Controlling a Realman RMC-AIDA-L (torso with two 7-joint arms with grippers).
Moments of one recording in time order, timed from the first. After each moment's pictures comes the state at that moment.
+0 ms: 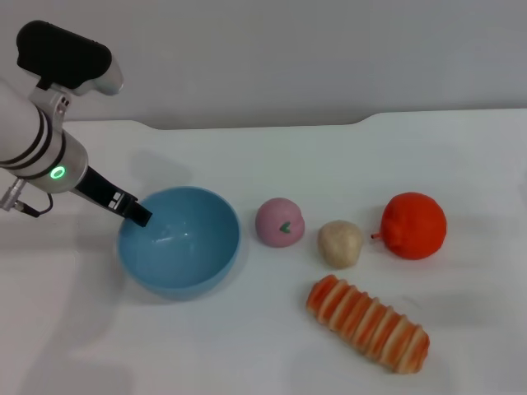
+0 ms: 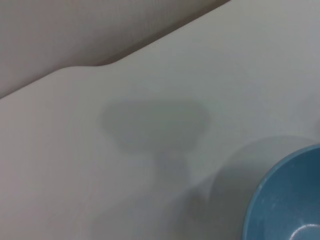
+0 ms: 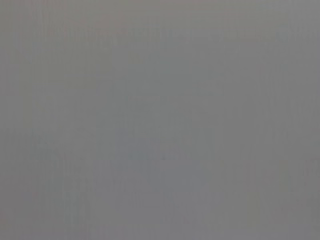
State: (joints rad) left arm -0.74 -2.05 -1.83 -0.97 2.80 -1.21 0.44; right arm 0.45 2.08 -0.56 0.05 -0.64 -1.31 0.24
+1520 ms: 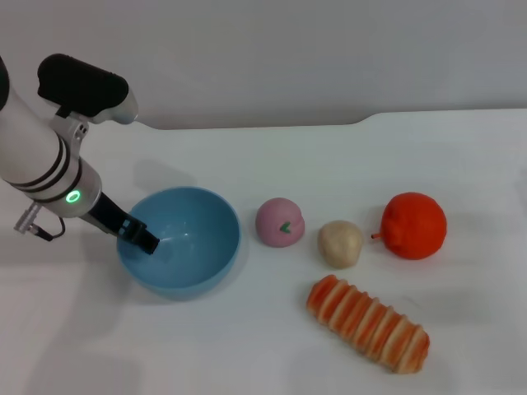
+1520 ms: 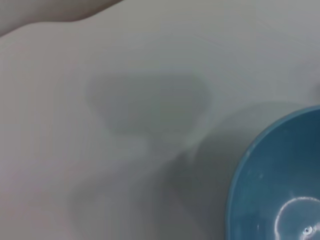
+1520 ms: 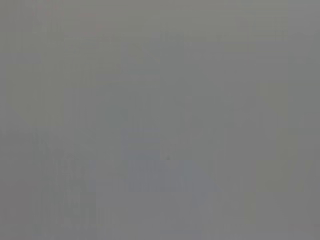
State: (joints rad) left arm -0.79 -2.06 -1.82 -0.80 2.79 -1.16 0.44; right arm 0.46 2.08 -0.56 0.05 -0.64 -1.30 0.24
